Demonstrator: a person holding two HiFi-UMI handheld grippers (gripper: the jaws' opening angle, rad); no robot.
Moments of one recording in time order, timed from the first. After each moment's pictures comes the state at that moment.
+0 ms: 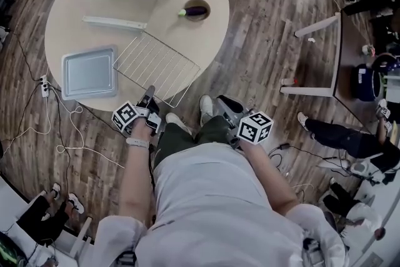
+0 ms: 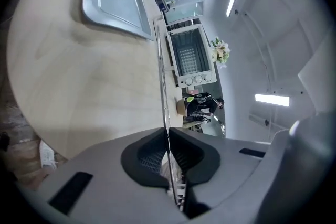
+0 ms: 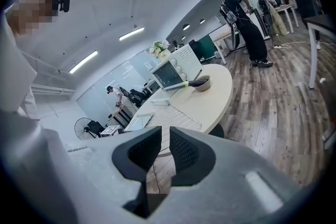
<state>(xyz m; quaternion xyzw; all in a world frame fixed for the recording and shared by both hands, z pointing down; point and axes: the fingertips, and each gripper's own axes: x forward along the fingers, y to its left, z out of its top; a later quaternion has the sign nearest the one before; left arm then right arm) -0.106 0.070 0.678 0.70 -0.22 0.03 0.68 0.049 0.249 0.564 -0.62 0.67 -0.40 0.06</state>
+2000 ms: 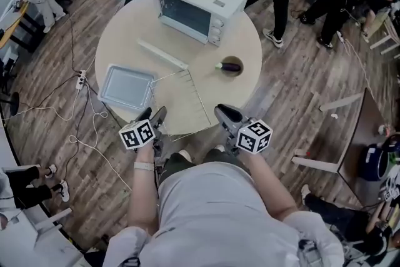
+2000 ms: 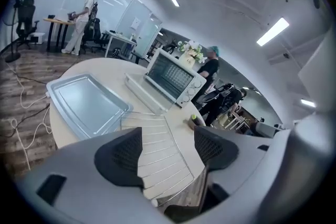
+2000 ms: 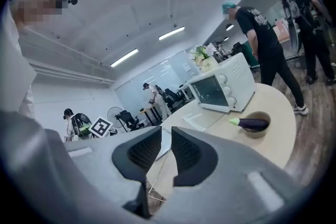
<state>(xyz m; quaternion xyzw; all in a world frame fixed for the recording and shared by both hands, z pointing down) -0.144 0.010 0.554 0.81 -0.39 0.15 0.40 0.058 0.100 0.461 -0.48 0.82 -0.30 0.05</state>
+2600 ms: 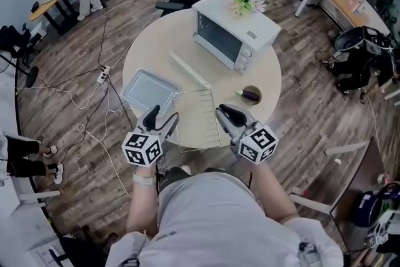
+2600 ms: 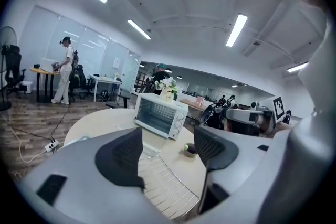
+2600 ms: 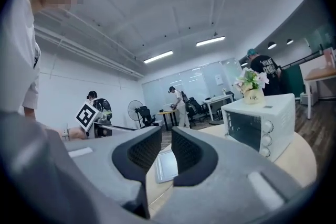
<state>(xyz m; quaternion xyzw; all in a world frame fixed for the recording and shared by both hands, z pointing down) -0.151 0.018 0.383 0.88 -0.42 0.08 0.20 0.001 0.051 0.342 -0.38 0.91 -0.14 0.01</state>
